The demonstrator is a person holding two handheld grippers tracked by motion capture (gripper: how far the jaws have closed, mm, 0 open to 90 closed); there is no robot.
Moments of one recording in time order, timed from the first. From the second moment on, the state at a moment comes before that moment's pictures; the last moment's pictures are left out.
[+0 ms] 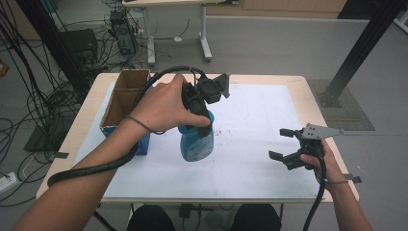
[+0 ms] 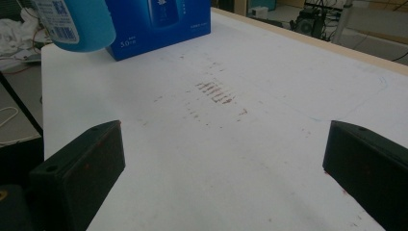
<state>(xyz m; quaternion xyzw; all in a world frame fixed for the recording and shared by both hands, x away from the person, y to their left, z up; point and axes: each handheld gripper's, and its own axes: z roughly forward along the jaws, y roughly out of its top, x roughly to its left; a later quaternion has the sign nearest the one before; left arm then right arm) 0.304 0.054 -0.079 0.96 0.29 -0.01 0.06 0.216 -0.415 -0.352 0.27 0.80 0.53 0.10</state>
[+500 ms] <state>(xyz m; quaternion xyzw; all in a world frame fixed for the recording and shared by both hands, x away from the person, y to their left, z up) 0.326 0.040 -0.063 0.91 0.40 0.00 0.05 0.217 -0.410 -0.344 0.27 0.80 0.52 0.10</state>
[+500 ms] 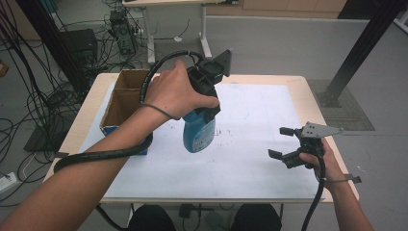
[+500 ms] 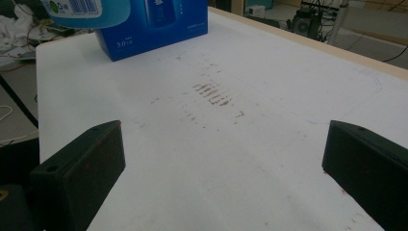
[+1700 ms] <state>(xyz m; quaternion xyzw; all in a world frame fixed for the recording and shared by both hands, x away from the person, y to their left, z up) 0.377 0.094 -0.003 0.83 0.55 0.01 0.07 0.211 -0.413 -0.332 0.28 0.79 0.53 0.12</state>
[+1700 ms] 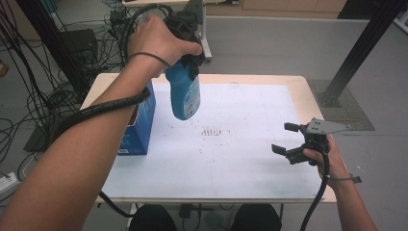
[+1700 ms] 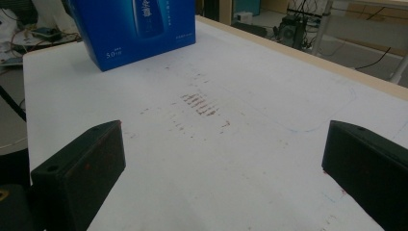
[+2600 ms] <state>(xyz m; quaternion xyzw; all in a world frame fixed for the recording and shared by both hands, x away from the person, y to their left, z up) 0.400 0.231 0.015 0.71 0.70 0.01 0.08 0.206 -0.422 -0.331 0.29 0.79 0.53 0.13</state>
